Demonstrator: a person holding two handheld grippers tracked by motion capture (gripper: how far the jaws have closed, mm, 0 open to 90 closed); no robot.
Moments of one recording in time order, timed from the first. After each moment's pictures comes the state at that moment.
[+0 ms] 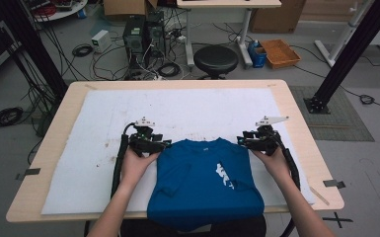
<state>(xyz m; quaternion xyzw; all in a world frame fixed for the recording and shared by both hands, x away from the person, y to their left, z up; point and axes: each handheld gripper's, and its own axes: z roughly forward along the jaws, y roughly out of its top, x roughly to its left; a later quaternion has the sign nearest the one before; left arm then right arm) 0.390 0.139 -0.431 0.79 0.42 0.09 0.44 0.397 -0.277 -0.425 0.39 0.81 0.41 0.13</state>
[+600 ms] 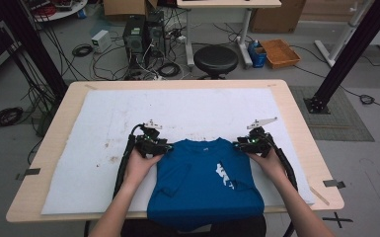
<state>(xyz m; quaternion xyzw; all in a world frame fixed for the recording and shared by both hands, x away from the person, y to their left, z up) 0.394 0.123 -0.441 0.82 0.41 0.09 0.39 0.406 -0.264 -0.443 0.38 0.84 0.36 0.10</state>
